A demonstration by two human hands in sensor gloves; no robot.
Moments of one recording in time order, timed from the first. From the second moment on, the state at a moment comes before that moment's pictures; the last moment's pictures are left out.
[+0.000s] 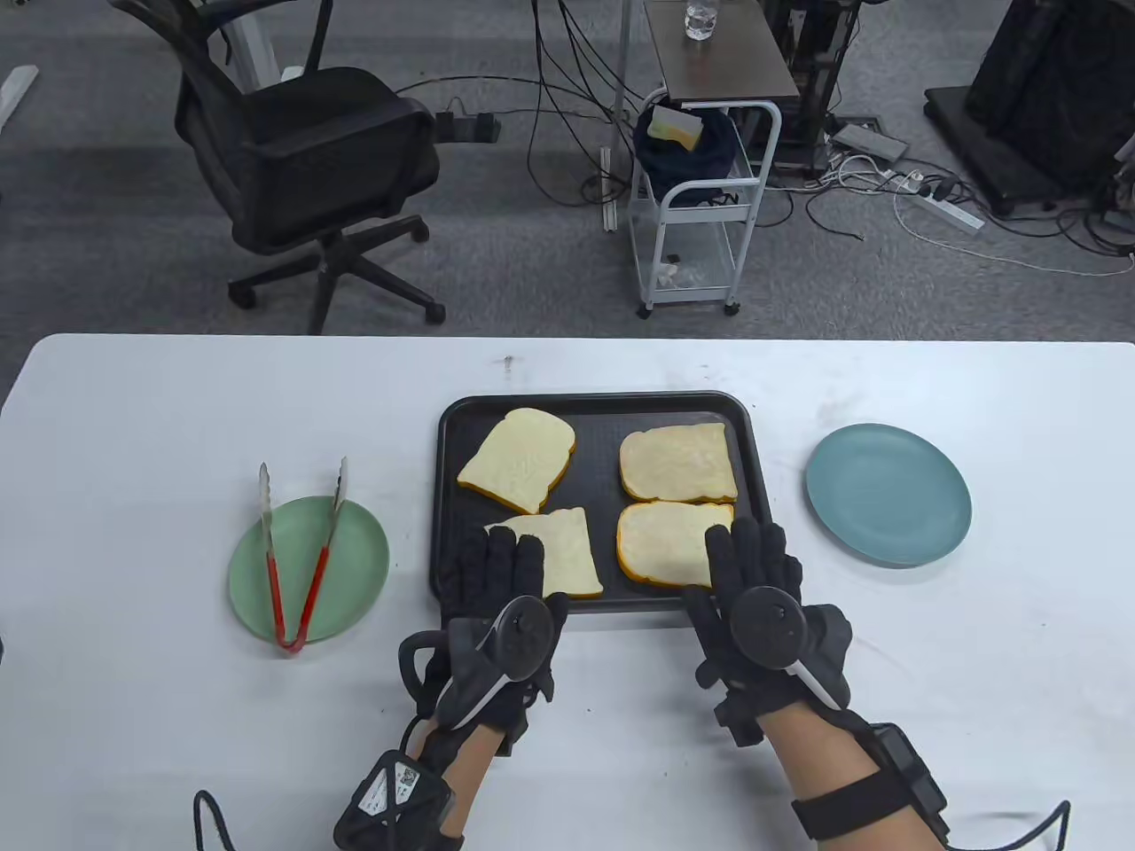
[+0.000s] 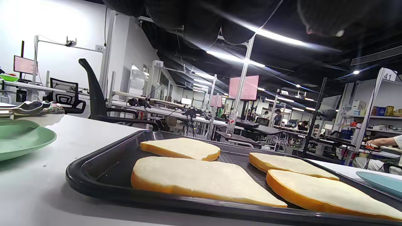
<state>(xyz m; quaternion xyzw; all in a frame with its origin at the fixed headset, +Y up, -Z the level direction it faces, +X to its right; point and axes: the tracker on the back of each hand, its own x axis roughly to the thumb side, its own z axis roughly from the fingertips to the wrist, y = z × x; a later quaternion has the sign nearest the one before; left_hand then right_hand) -0.099 -0.715 -0.258 0.08 -0.01 0.10 0.99 0.180 -0.739 -0.282 0.07 -0.08 0.97 0.20</state>
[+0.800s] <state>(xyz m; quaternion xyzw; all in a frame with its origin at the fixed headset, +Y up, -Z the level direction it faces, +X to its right) -0.112 -0.717 -0.266 0.07 0.02 0.10 0.99 0.183 -0.736 -0.281 0.06 -0.09 0.97 0.20</state>
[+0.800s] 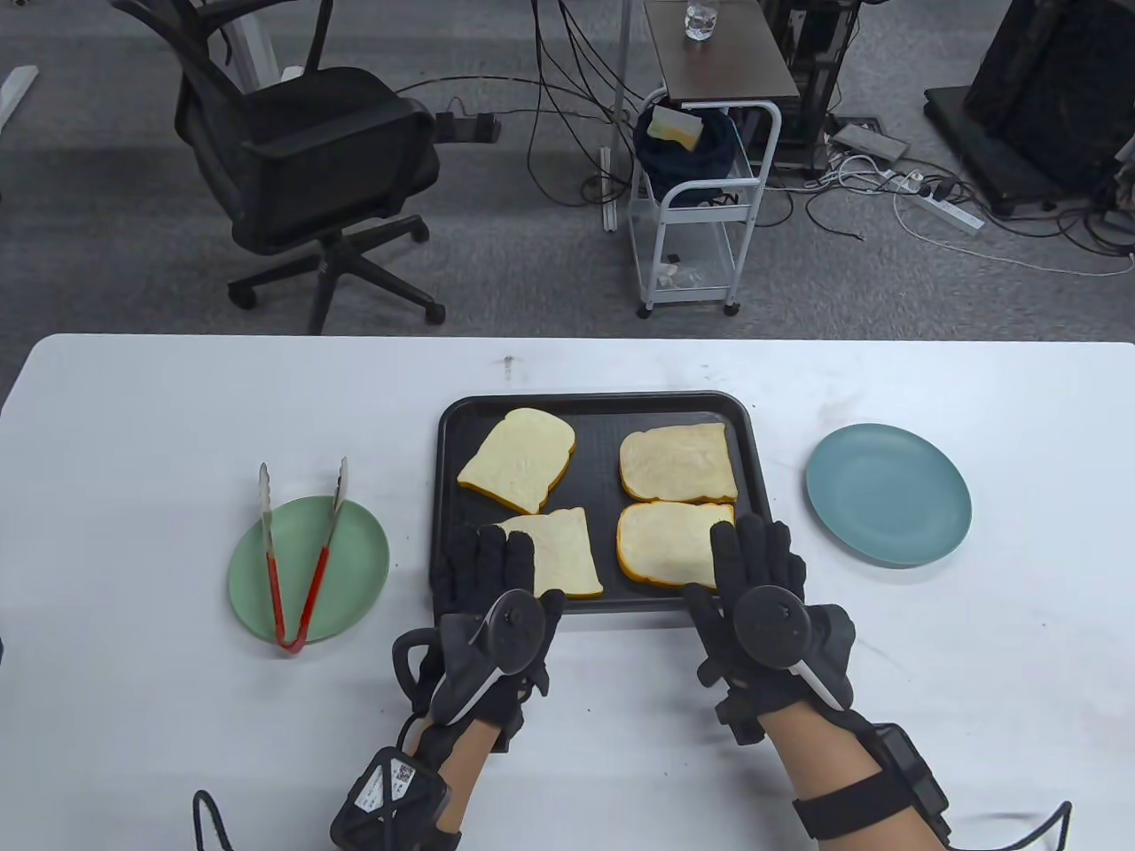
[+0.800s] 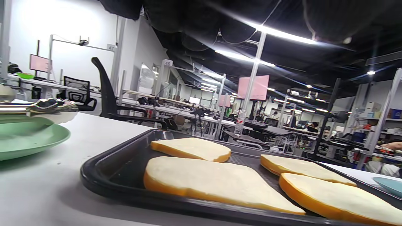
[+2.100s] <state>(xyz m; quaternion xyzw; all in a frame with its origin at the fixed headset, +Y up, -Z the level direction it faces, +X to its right) -0.302 -0.731 -0.303 0.04 0.31 0.12 0.94 0.187 -0.732 -0.282 0.05 -0.08 0.97 0.21</state>
